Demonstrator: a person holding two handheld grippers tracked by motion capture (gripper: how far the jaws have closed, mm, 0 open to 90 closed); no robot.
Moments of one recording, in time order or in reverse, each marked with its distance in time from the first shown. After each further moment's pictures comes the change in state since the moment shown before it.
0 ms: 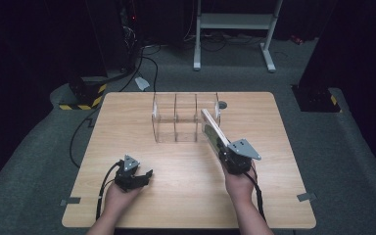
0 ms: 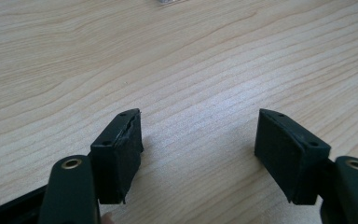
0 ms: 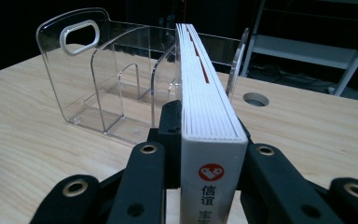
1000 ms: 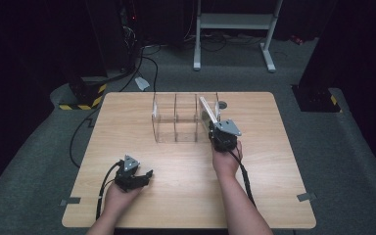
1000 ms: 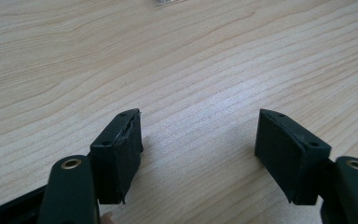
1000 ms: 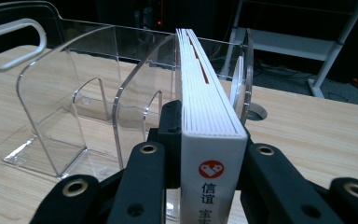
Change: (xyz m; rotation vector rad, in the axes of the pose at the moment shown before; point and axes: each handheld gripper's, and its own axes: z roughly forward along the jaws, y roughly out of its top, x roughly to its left) left arm 0.000 0.000 0.000 0.001 -0.006 0.004; right arm 0.001 0.015 0.081 0.033 -0.096 0.024
